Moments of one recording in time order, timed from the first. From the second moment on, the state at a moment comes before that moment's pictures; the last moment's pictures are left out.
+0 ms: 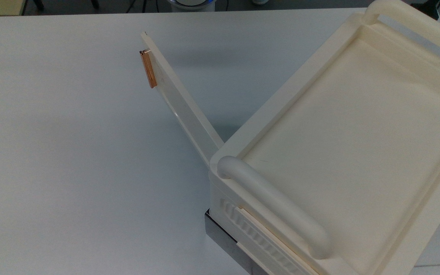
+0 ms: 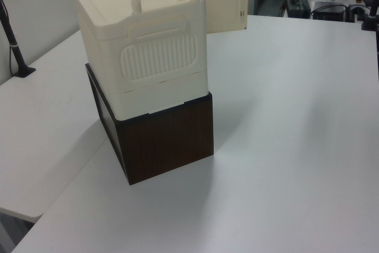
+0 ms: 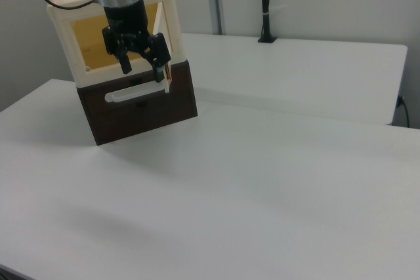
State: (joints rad) arm 0.06 -0.03 -0.18 -1.54 0.02 1.58 -0.07
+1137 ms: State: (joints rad) arm 0.06 -0.03 -0.18 -1.55 0.02 1.58 -0.07
